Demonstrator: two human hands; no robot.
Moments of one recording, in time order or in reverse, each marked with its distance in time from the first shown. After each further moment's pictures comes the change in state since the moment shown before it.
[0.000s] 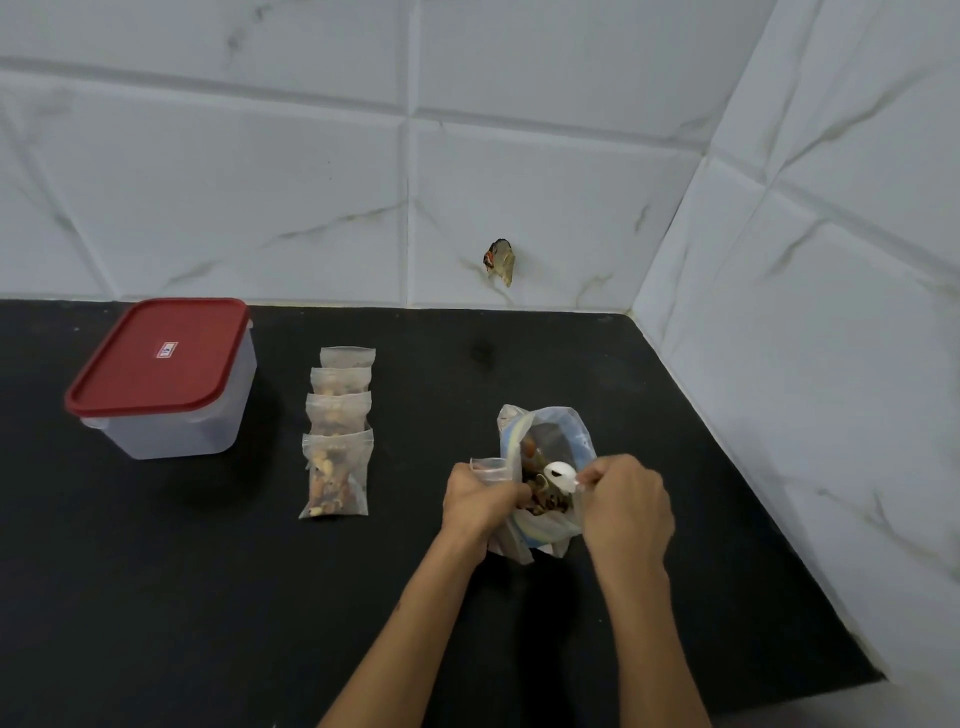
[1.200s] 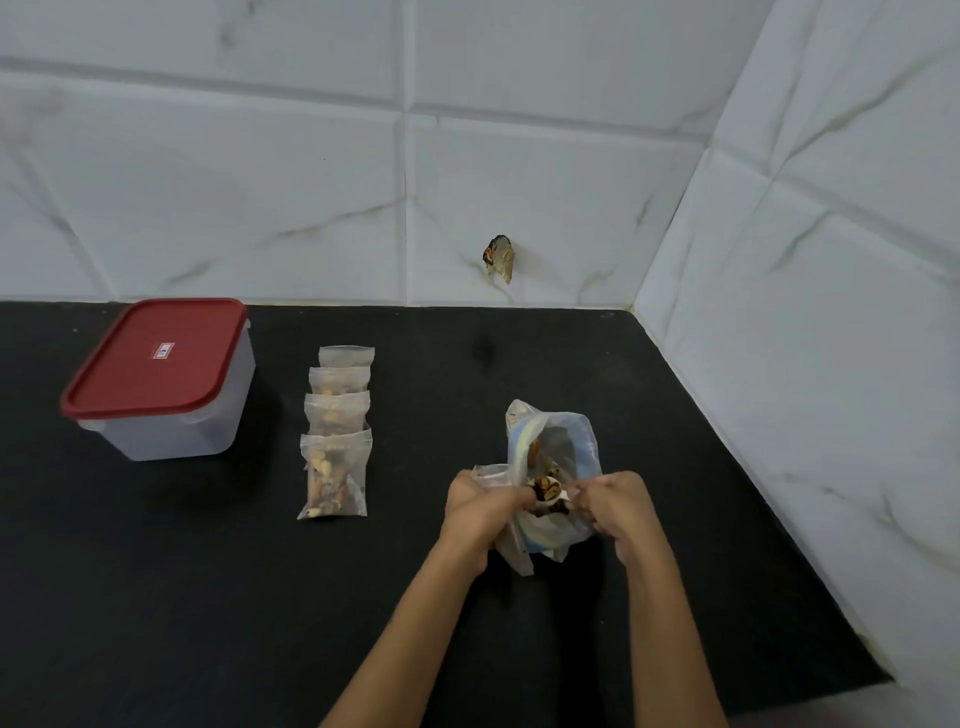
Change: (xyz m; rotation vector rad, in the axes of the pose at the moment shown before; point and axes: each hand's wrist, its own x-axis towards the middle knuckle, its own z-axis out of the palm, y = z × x) left_hand -0.008 -0.004 0.000 -0.116 -0.122 0.007; right_hand 0.030 0.018 0.013 0.562 -0.412 0.342
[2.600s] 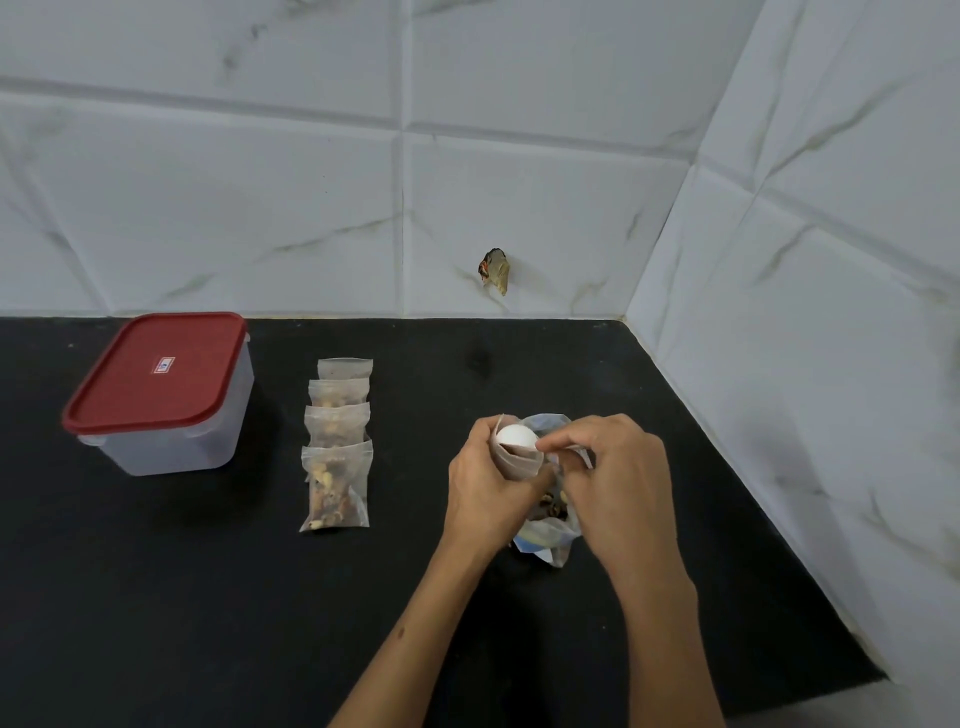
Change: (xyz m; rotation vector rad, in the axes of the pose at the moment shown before) left_hand -0.031 0.028 0.000 0.322 0.083 0.692; right_hand -0.095 -0.046 -0.006 -0.441 0.312 -0.817
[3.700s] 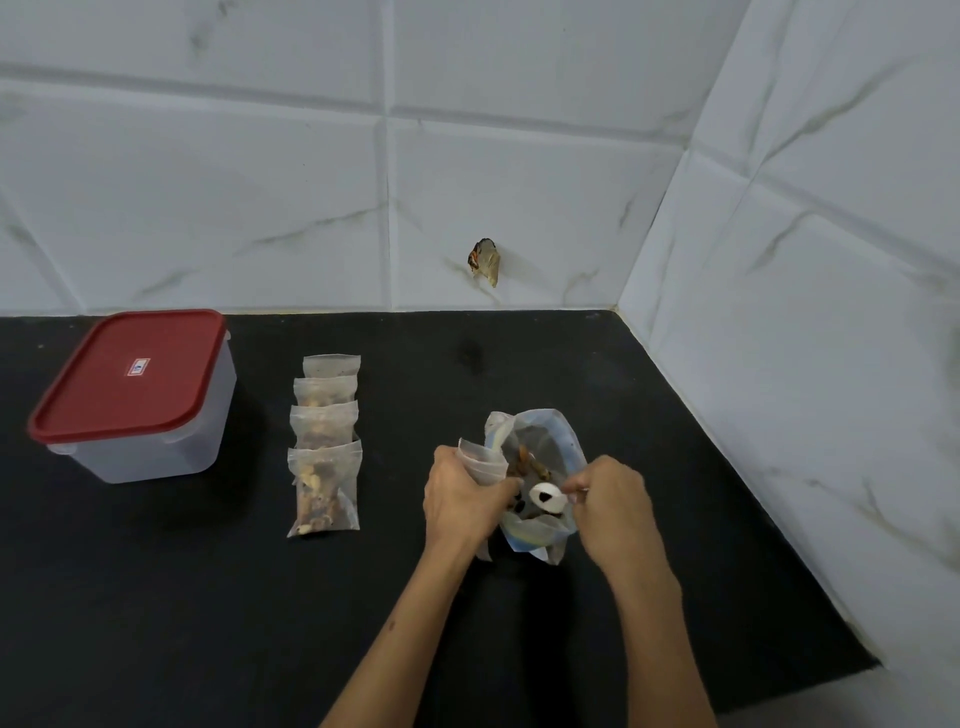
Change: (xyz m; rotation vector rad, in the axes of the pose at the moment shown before) left_hand 0.014 -0.026 -0.001 0.187 0.011 -0.370; right_hand 0.009 0.046 0.038 -0.171 -0.314 0.362
